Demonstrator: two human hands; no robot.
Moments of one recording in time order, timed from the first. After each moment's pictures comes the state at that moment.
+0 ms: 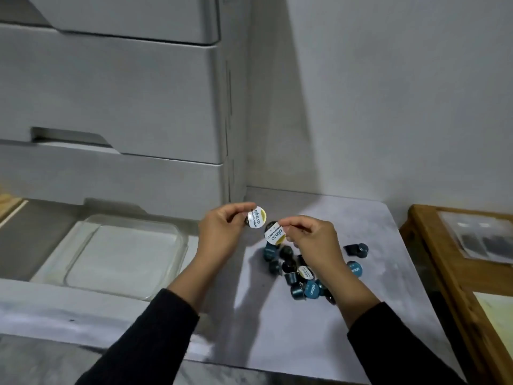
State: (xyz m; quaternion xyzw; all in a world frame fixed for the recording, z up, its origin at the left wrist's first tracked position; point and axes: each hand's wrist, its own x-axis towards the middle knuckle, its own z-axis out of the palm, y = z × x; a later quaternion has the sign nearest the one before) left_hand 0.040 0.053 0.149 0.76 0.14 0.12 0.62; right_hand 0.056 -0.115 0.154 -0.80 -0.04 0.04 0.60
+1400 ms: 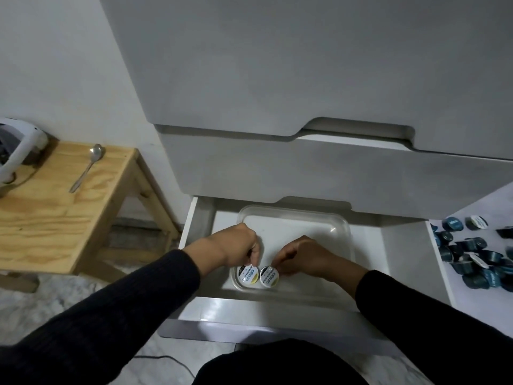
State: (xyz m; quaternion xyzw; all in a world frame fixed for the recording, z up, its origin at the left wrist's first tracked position) left_hand 0.037 0.453 0.071 0.92 -0.18 -0.30 0.19; right_hand 0.045 0.262 0.051 -0.83 -0.07 0.37 0.41
